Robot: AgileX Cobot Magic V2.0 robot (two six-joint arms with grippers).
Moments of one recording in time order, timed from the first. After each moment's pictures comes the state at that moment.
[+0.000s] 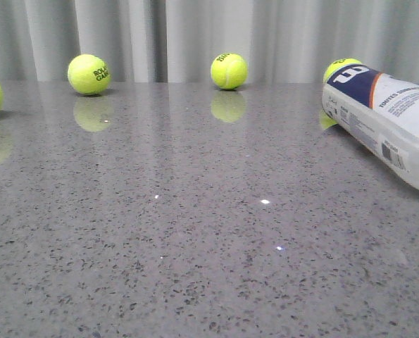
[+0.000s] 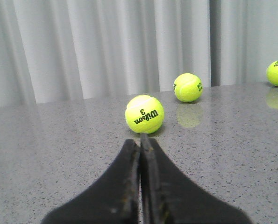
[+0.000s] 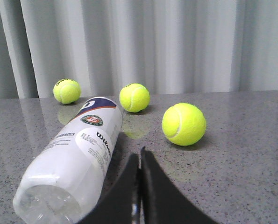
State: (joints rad) left arm -0.04 0.00 0.00 0.06 0.01 0.04; right arm 0.05 -0.01 0.03 0.01 -0.05 0.07
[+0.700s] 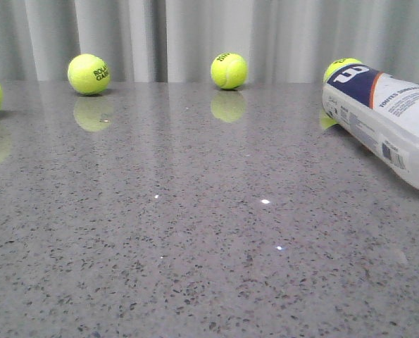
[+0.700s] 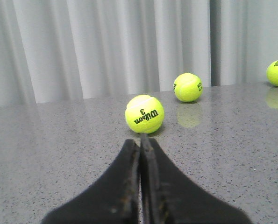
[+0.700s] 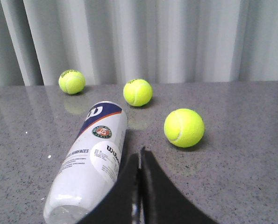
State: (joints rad) left arm -0.04 0.00 0.00 0.06 0.01 0.04; right arm 0.05 0.12 -0.38 0.01 0.40 0.07
